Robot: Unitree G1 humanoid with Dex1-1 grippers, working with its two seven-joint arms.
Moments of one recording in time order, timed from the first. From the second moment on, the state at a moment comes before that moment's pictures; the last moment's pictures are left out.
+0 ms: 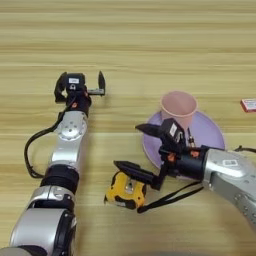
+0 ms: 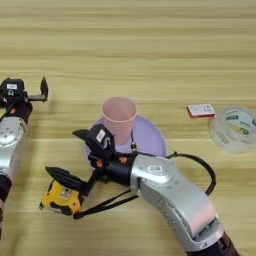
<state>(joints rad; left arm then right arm) -0.48 0.09 0.09 0.67 -0.03 -0.30 0.08 -0.08 -0.32 0.36 -0.61 0.38 0.61 0.56</state>
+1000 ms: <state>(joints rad) -0.48 0.09 0.09 0.69 -0.02 -0.30 0.08 0.00 -0.38 0.01 -0.40 0.25 0.29 0.49</state>
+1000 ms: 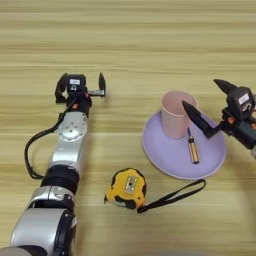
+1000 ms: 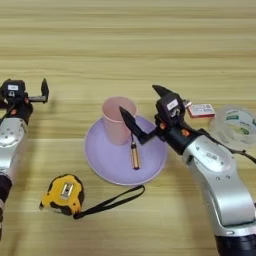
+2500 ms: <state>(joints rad) -0.48 0.09 0.10 0.70 -0.02 -0.30 0.08 -0.04 -0.41 0.12 -0.16 0.22 0.25 0.63</state>
